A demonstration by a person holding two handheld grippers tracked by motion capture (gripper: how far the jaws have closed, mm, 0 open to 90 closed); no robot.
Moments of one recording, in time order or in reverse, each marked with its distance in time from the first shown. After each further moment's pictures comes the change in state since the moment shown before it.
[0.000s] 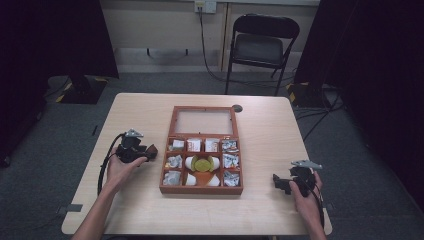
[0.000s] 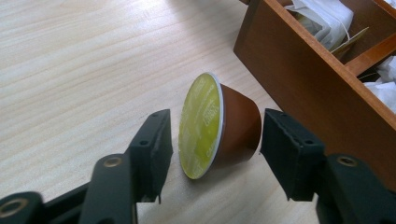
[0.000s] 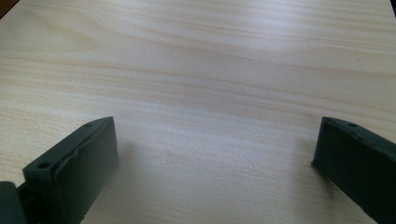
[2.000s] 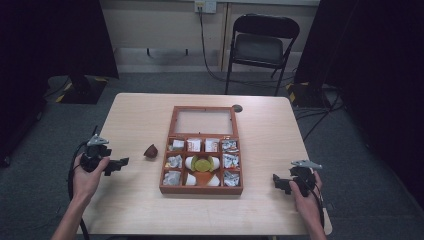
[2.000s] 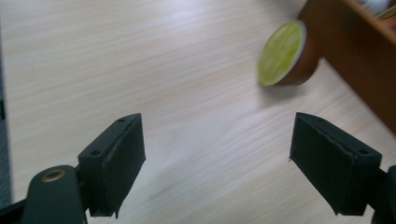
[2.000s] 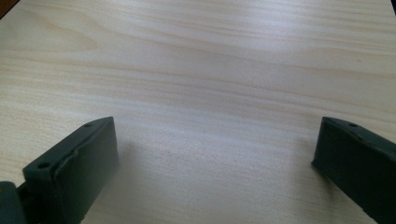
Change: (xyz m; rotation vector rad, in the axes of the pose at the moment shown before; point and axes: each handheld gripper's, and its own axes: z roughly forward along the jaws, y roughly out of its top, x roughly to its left) left arm 0.036 -0.049 -0.078 -0.051 0.131 -0.077; right arm 0.000 0.000 0.000 0.000 0.002 -0.003
